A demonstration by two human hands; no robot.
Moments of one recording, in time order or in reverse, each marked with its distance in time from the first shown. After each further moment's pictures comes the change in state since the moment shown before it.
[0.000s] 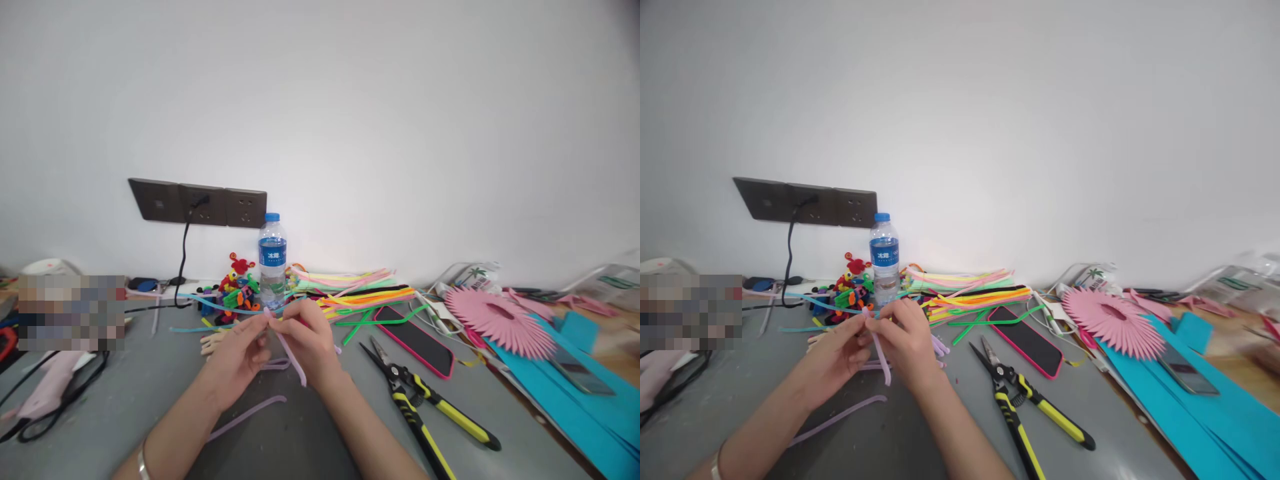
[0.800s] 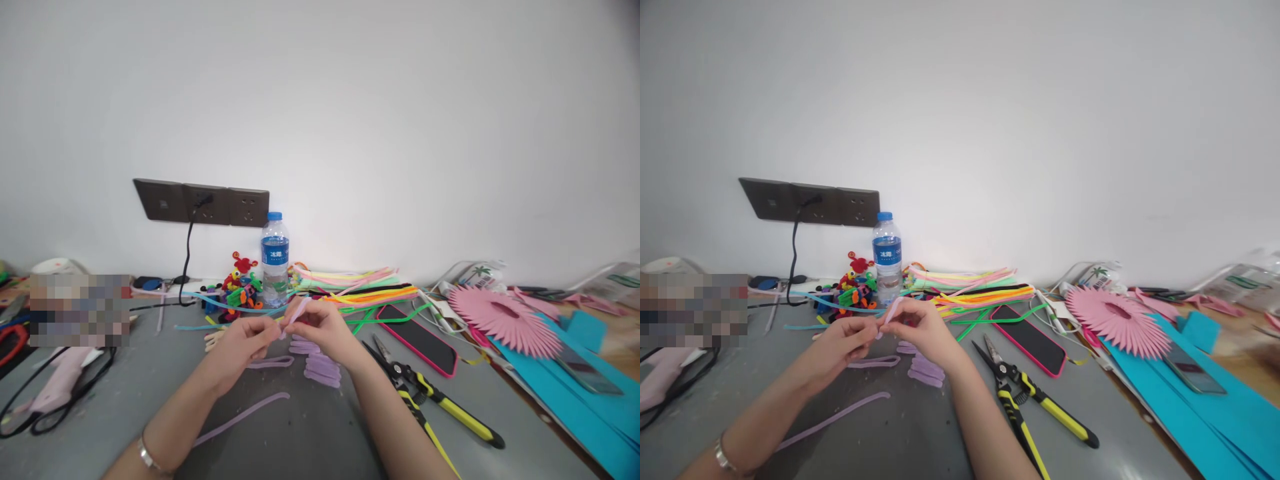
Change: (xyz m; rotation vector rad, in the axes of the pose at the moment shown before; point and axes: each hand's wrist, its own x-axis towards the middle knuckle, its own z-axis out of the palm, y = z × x) left_hand -0.001 0.015 -0.005 0.652 -0.246 0.075; right_hand 0.018 0.013 -0.024 0.882 -0.359 0.699
